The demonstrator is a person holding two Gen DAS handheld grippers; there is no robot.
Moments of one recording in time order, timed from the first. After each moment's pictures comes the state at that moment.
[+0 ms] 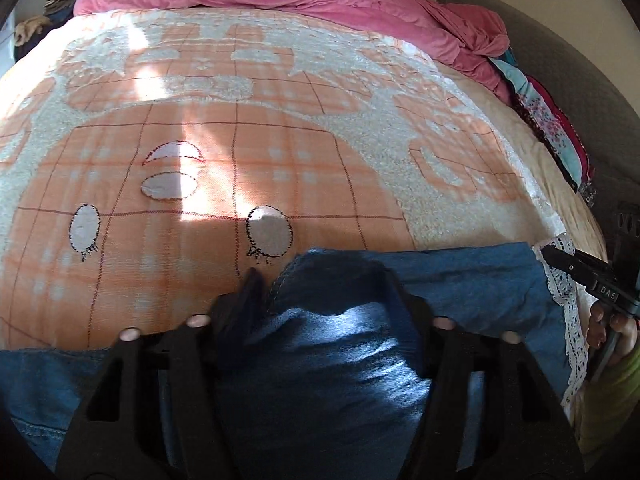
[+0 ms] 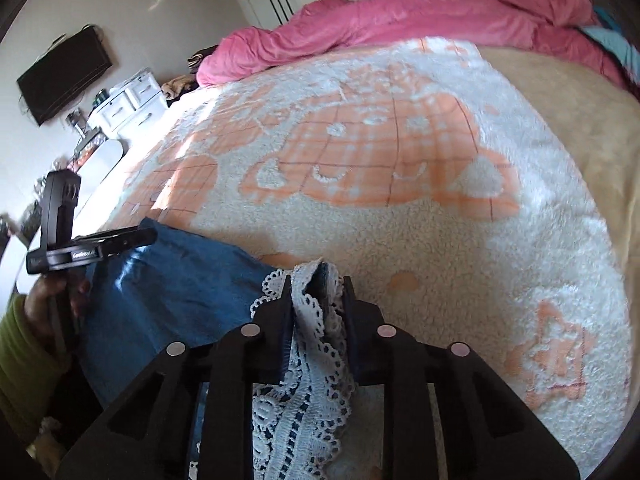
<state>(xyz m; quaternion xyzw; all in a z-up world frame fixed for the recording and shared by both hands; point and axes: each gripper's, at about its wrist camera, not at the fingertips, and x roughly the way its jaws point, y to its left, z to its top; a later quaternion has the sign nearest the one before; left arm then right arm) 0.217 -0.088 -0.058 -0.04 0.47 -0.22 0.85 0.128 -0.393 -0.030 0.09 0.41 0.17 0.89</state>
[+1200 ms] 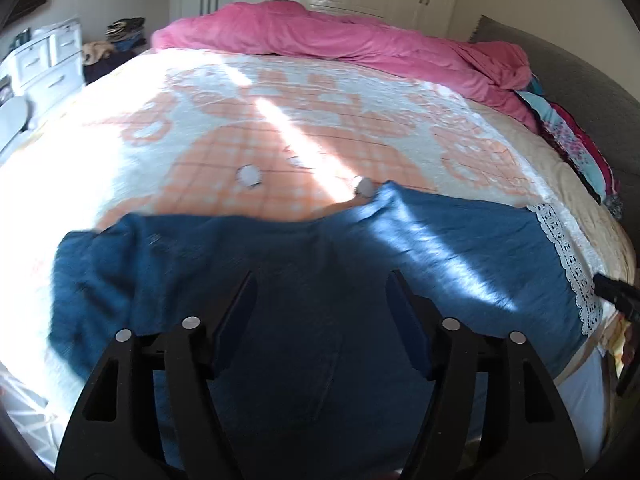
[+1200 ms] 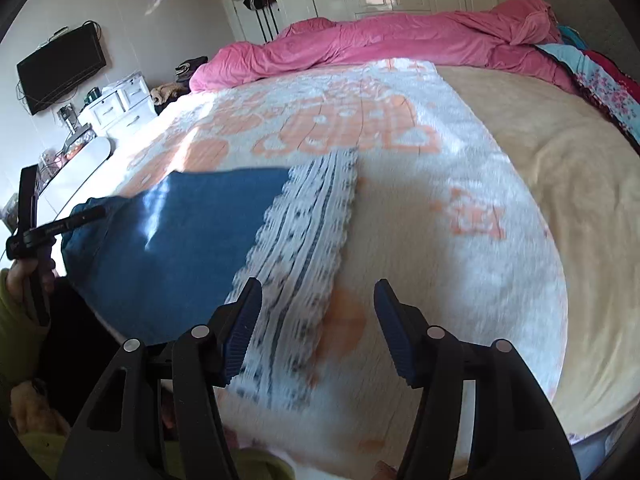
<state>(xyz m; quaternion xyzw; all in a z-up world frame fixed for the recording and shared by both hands) 0.104 -0.009 -0.017 -0.03 0.40 -0.11 0.91 -0.001 -0.399 -0.021 0.07 0.40 0.11 0.91</state>
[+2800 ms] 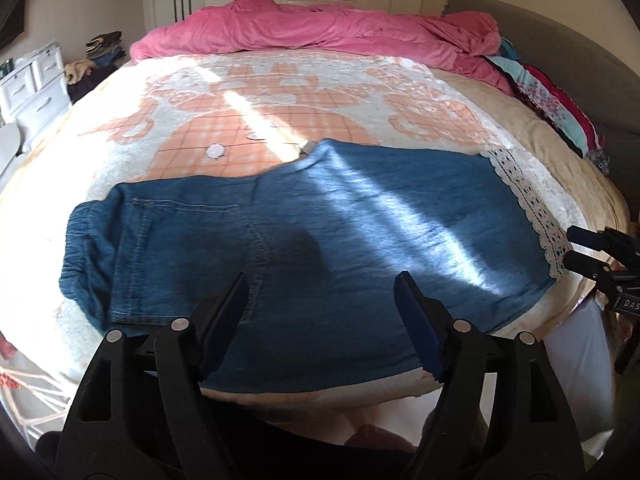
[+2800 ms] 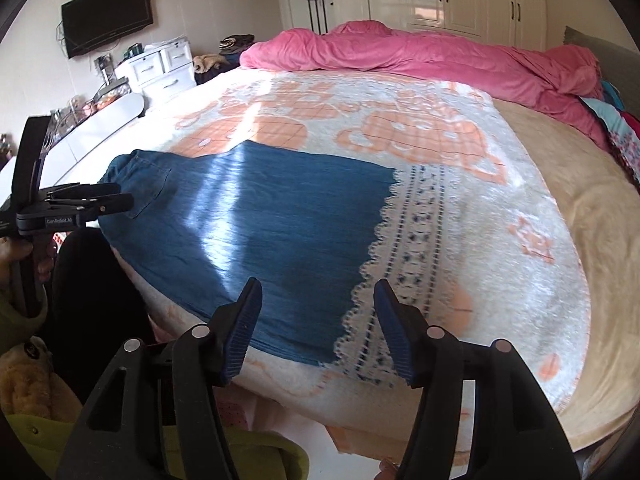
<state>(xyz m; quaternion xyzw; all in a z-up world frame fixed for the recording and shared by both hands) 0.039 -0.062 -0.008 0.04 0.42 -0.15 0.90 -0.024 -0.310 -0.001 -0.02 0.39 0.16 0.91</state>
